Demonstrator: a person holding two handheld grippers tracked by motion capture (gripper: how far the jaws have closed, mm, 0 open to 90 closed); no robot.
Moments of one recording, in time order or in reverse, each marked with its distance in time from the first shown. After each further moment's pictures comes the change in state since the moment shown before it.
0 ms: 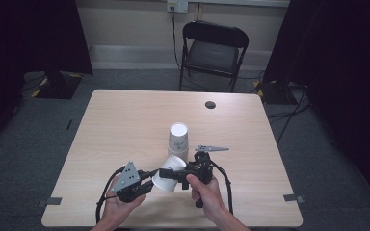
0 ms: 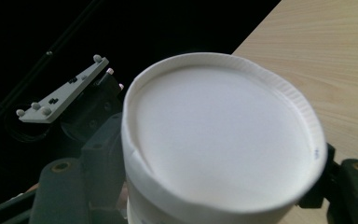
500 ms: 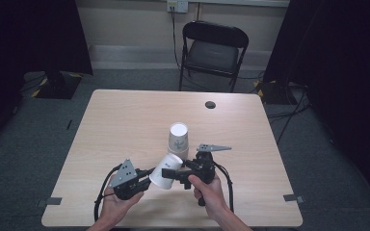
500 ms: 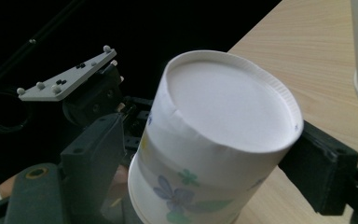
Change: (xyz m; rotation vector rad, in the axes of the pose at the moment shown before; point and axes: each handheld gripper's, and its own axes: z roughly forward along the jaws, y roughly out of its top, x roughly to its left) left arm 0.011 -0.003 -0.002 0.020 0.014 -0.050; right arm 0.003 0.004 -0.006 0.001 -0.050 -0.077
